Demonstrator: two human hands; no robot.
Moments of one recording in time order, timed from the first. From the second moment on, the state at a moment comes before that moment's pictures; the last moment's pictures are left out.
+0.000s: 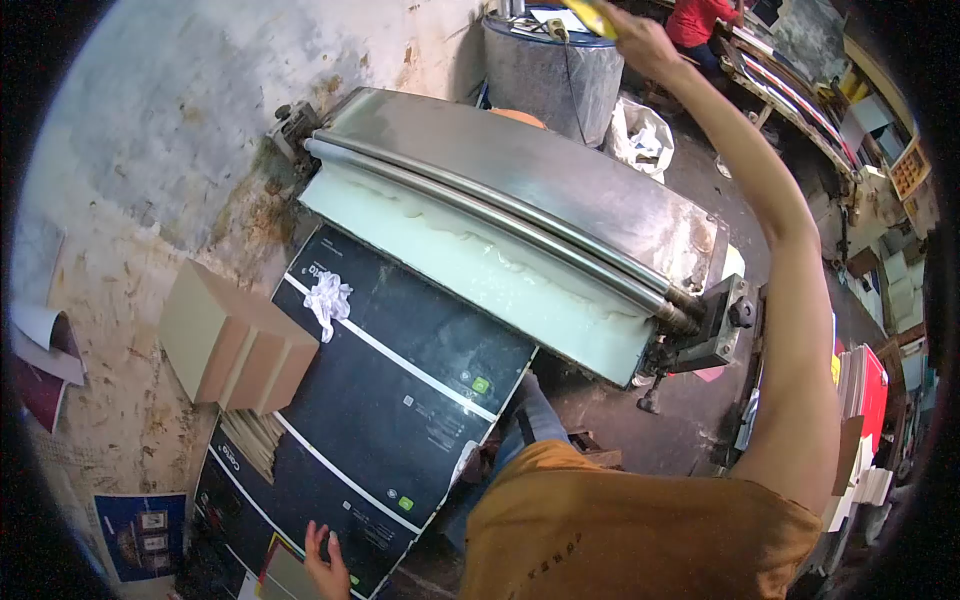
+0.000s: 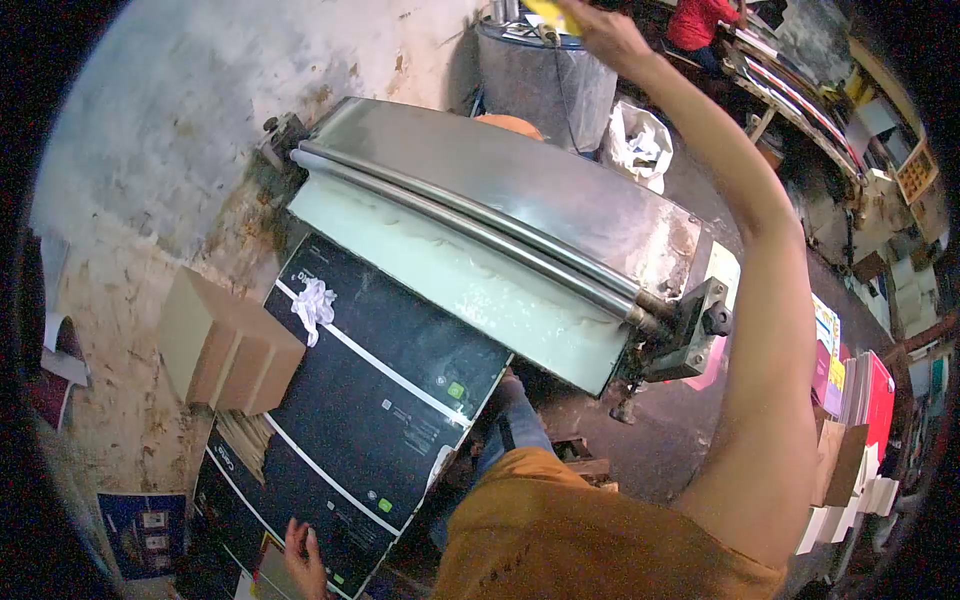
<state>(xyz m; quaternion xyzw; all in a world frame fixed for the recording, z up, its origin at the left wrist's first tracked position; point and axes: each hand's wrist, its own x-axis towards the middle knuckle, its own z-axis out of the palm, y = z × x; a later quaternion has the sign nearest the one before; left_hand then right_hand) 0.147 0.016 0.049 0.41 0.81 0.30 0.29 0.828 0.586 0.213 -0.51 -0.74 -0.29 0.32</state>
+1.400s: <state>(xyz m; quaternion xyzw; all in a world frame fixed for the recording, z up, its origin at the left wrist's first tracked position) 0.296 0.298 0.071 0.73 0.51 0.35 0.28 0.731 0.601 0.023 -0.38 -0.90 -0.20 0.10</state>
